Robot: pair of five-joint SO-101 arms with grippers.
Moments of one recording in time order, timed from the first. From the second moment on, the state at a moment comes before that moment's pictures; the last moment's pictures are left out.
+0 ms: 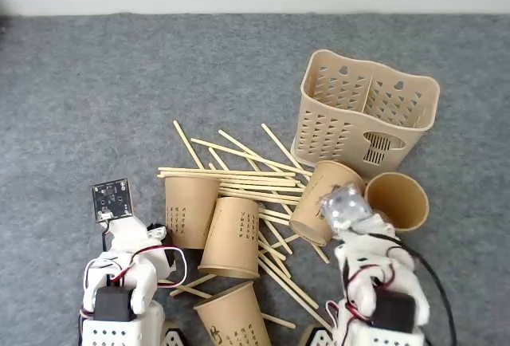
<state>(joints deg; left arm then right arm) -2.6 -103.3 96.8 72.0 23.6 6.7 -103.2 83.6 75.3 42.3</state>
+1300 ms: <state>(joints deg) -2.6 -103.3 96.8 72.0 23.6 4.8 -52.4 40.9 89.2 27.4</state>
